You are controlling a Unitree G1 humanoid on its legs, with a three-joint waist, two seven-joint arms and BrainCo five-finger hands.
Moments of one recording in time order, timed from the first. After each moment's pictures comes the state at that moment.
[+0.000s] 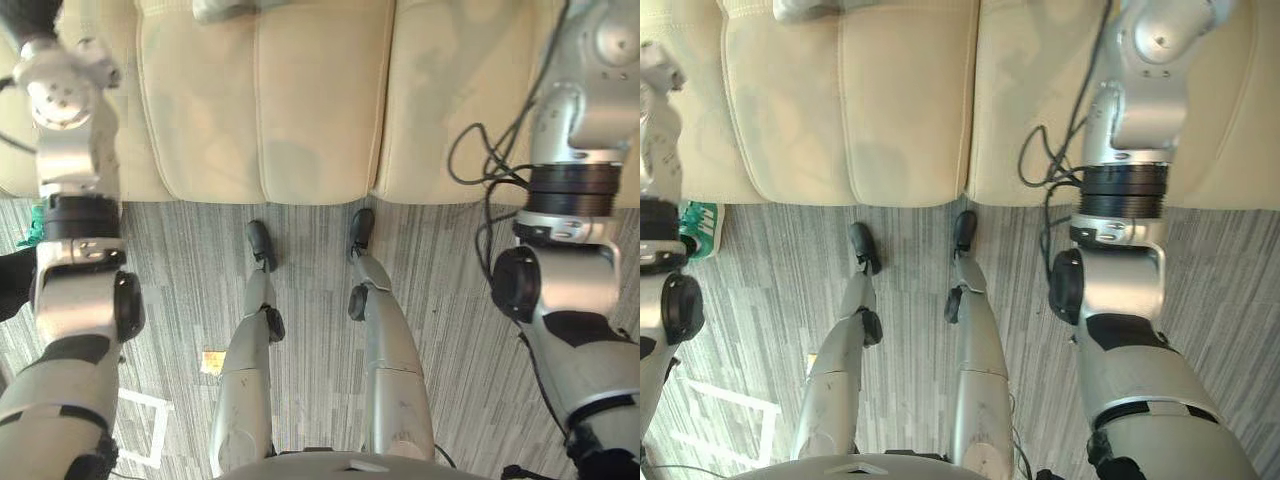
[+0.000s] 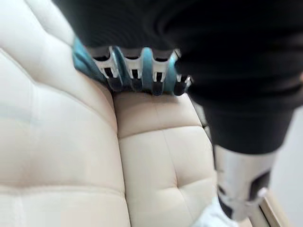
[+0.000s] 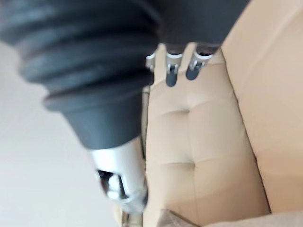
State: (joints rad) left arm -0.94 0.55 0.25 0.48 -0.26 -0.04 0.42; right arm -1.15 -0.53 -0.19 0.26 0.21 -0.09 -0.59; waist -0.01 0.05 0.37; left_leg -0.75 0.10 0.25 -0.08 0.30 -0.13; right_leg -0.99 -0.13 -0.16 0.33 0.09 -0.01
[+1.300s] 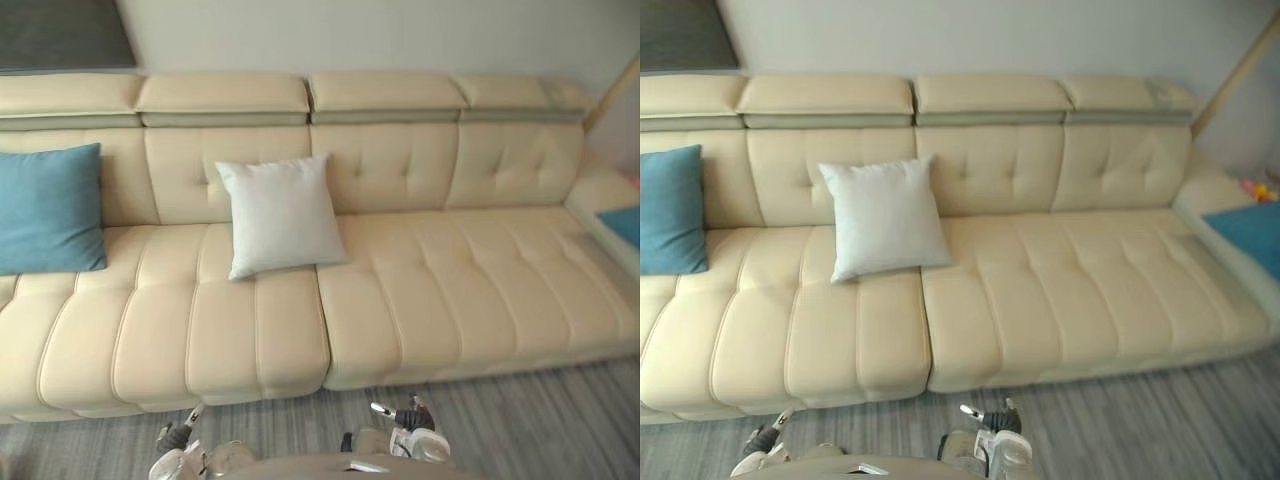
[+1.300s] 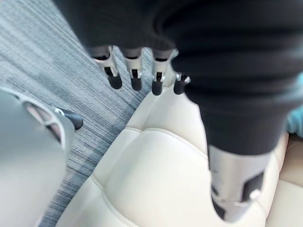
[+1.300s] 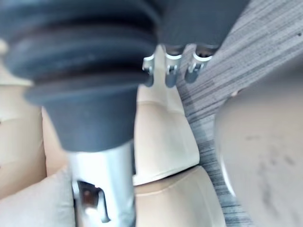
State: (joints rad) left arm 0.17 0.00 0.48 0.91 -0.23 -0.05 0.15; right arm 0.13 0.04 -0.22 0.82 0.01 -0.04 -0.13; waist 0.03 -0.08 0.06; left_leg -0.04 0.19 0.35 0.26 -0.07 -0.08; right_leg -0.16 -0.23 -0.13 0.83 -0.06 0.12
